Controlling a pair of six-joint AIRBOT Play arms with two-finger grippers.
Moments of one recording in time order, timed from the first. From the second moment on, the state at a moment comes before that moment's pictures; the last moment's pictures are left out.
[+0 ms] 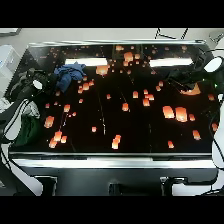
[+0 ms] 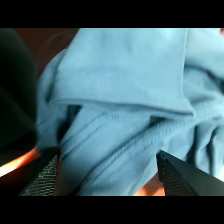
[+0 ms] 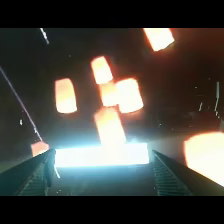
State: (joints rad) left arm 0.10 -1.98 1.62 1.15 -0.41 -2.13; right arm -0.16 -1.59 1.64 -1.19 1.15 1.63
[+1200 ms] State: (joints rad) left arm -0.59 -1.19 1.49 1.06 -0.67 -1.44; right arm -0.16 -1.08 1.75 -1.33 1.29 1.60
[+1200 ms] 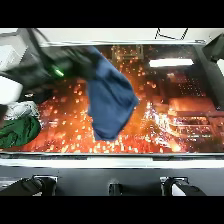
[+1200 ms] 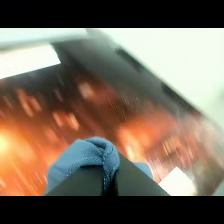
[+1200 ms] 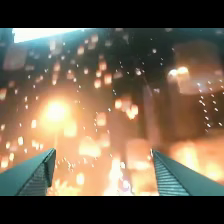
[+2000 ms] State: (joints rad) left arm -0.40 -1.42 1.22 1.06 -1.27 -1.53; right arm -0.16 -1.43 1.42 -1.22 1.54 1.57
